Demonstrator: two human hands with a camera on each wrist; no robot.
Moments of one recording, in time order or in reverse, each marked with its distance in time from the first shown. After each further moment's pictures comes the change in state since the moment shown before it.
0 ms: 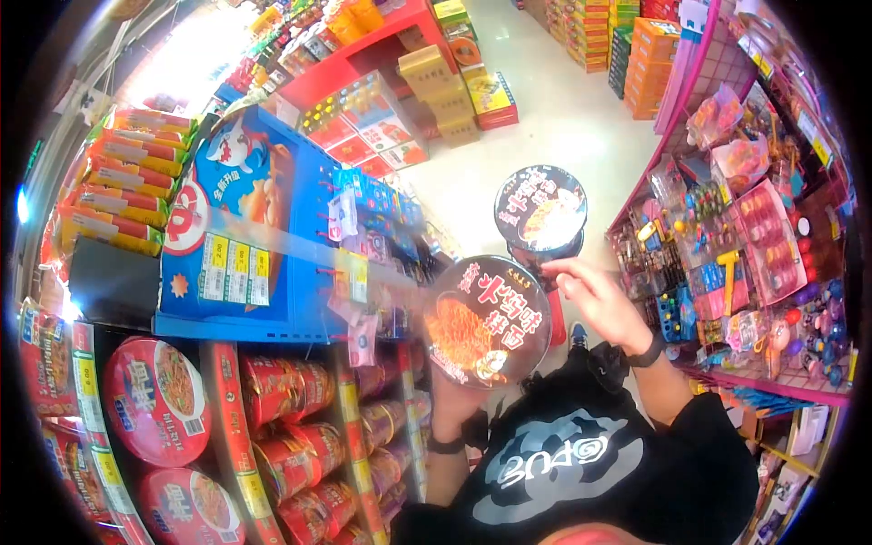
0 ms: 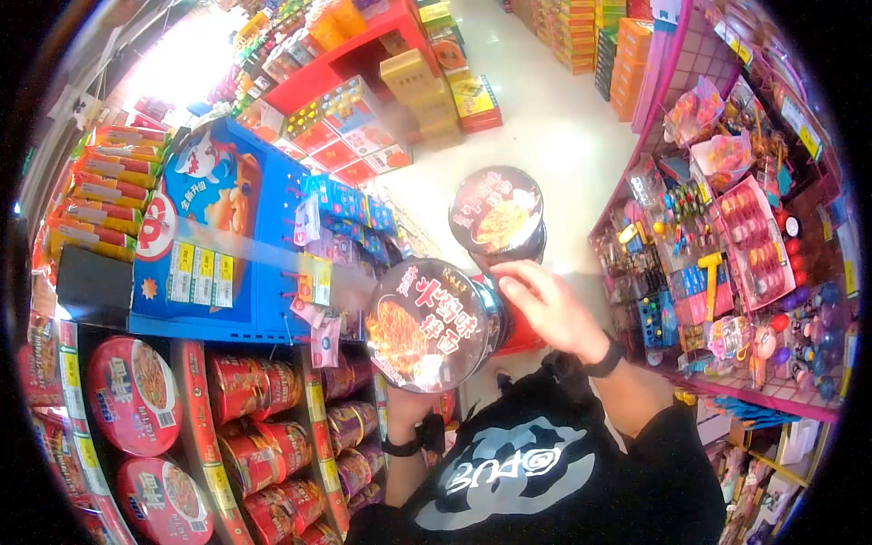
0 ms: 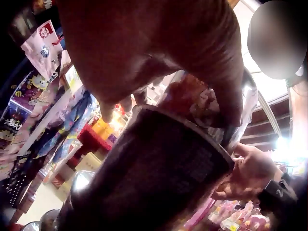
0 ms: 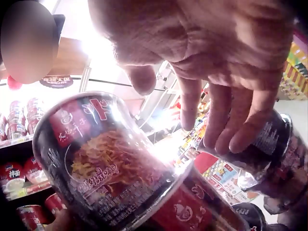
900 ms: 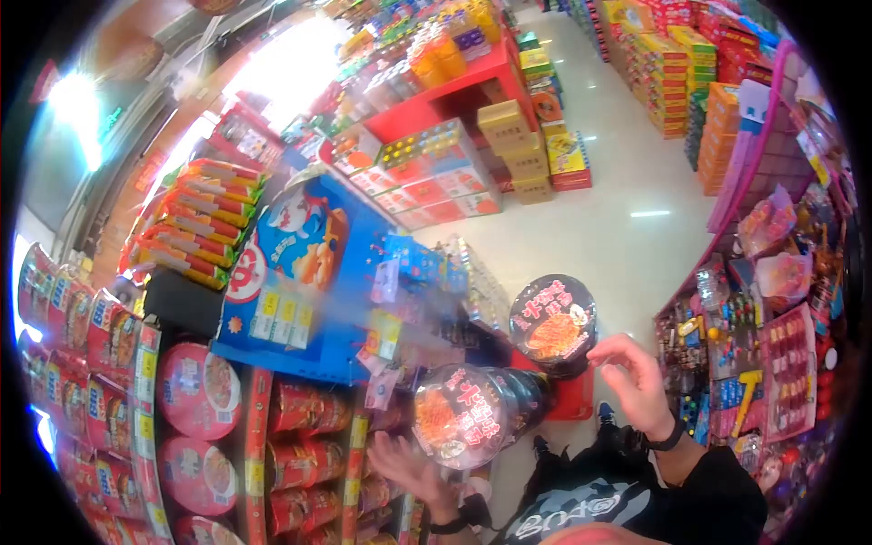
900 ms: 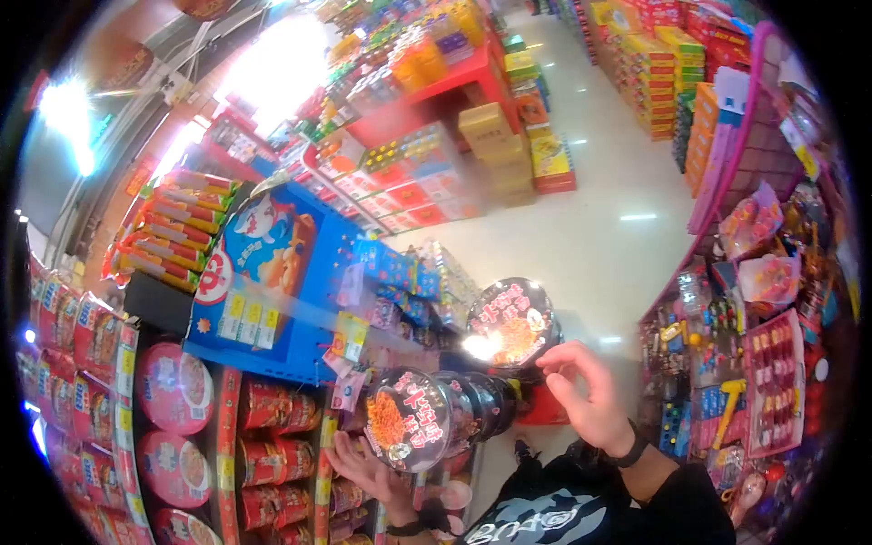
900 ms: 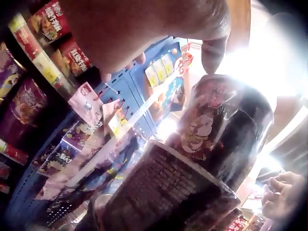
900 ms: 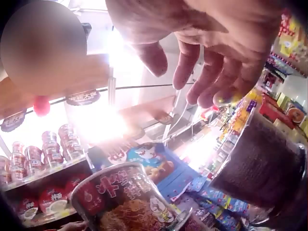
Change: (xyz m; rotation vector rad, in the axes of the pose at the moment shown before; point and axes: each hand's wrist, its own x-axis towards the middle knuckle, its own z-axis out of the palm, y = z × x) left_hand -0.022 0.042 0.050 0.017 1.043 0.330; right_hand 0.028 -0.004 -0.100 0.299 -0.007 -0.174
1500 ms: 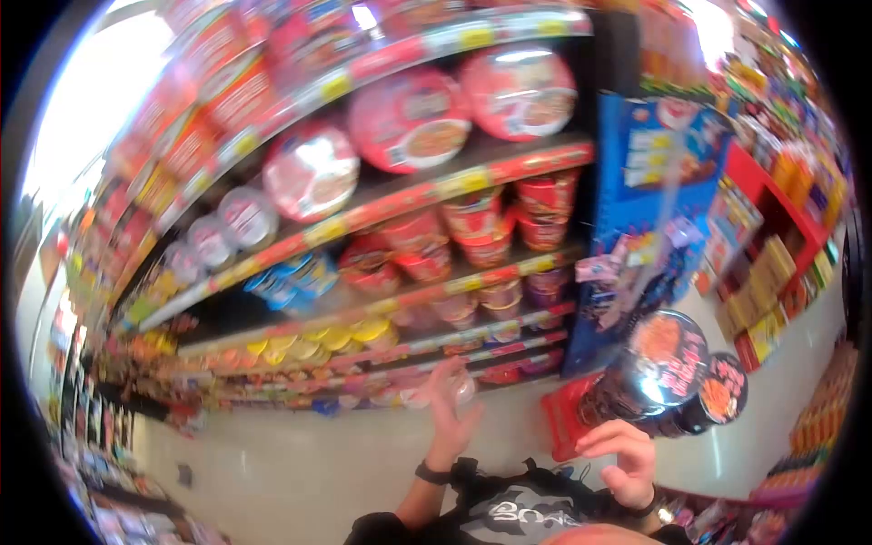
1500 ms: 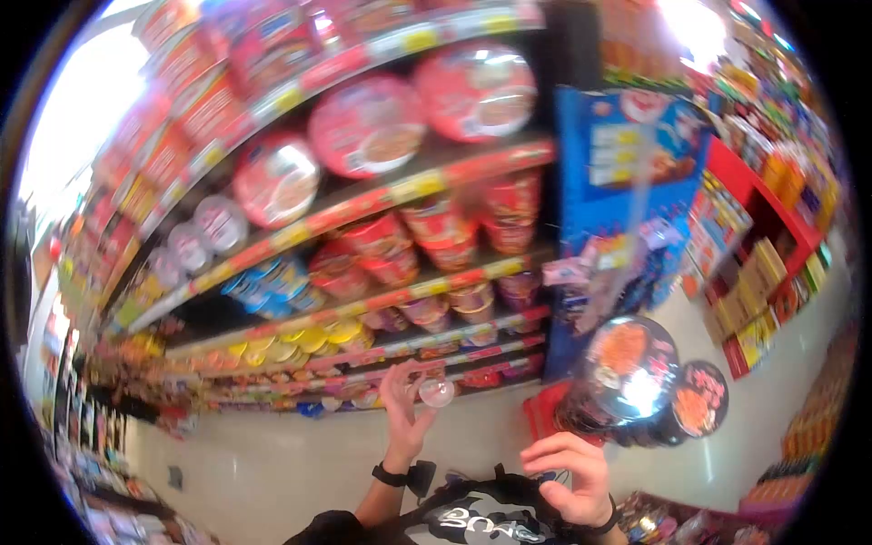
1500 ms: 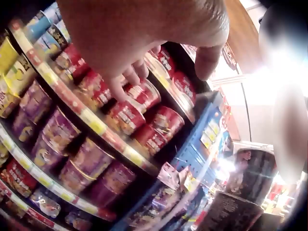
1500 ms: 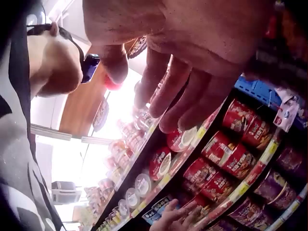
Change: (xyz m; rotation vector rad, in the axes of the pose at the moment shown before) left_hand -0.156 0.057 -0.129 0.182 0.439 0.025; right_hand -0.054 -0.022 0.130 0.314 -1.273 -0.171
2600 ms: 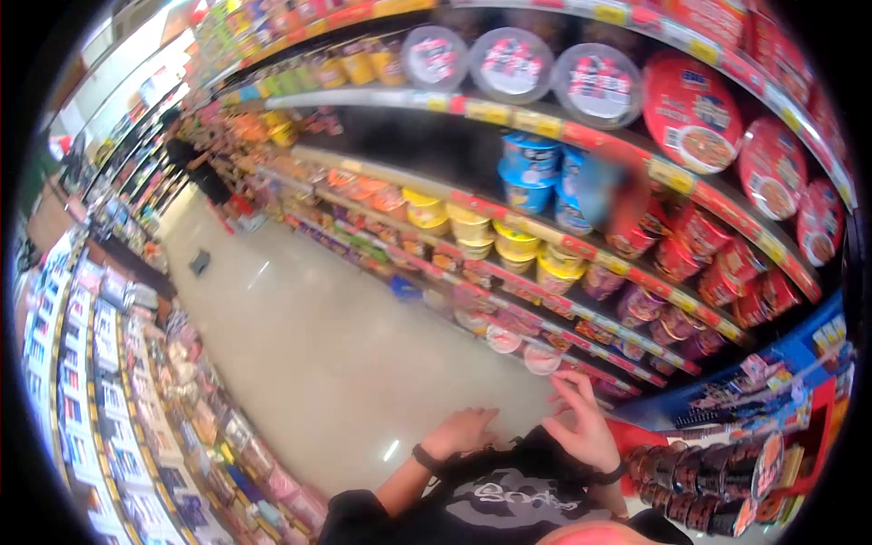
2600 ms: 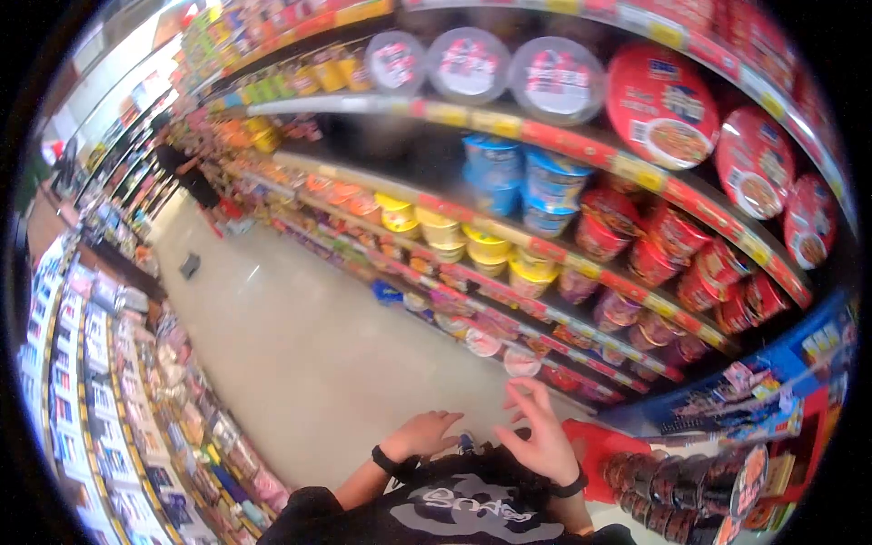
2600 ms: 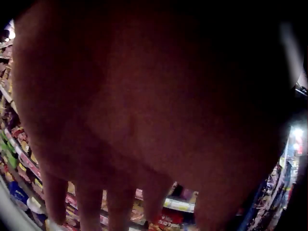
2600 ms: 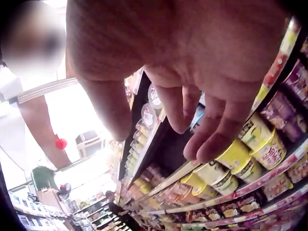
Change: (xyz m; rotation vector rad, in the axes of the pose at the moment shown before) left_hand -0.204 0.026 -0.276 0.904 -0.439 -0.815; right_hand 0.075 0.107 0.327 -0.061 -0.731 0.162
